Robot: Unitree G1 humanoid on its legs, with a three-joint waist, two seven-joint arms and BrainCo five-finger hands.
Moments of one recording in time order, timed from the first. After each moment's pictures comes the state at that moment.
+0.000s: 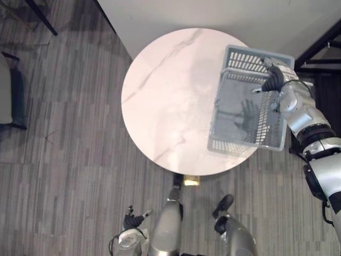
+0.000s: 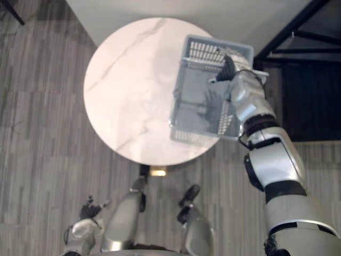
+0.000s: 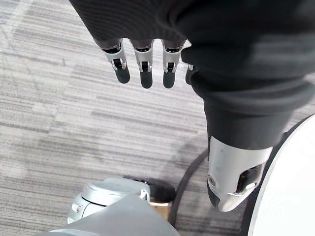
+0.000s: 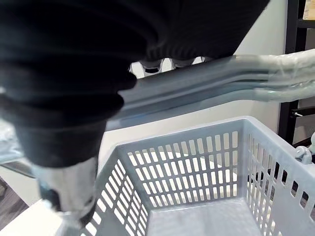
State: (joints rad) left arm -0.01 0.12 0.08 0.97 -0.15 -0.19 0.27; right arm -1.18 -0.58 0.36 1.08 -0.54 -0.09 -0.15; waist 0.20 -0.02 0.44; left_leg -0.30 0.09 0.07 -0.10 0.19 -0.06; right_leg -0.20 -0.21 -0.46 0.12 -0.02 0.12
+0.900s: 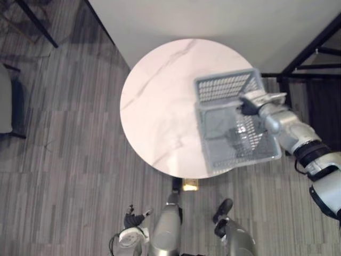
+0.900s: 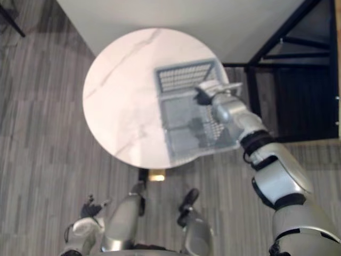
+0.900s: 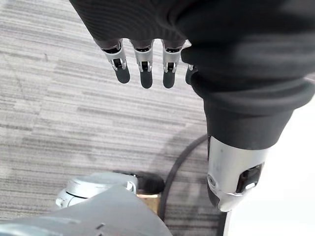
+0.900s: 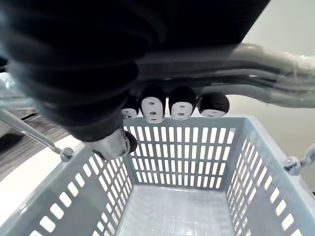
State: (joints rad) left arm -0.01 0.12 0.08 0.96 -0.11 -0.15 0.27; right arm -0.94 -0.65 0.72 0.68 -0.67 -0.20 -0.05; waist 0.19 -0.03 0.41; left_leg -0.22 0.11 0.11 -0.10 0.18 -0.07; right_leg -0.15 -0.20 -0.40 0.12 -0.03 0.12
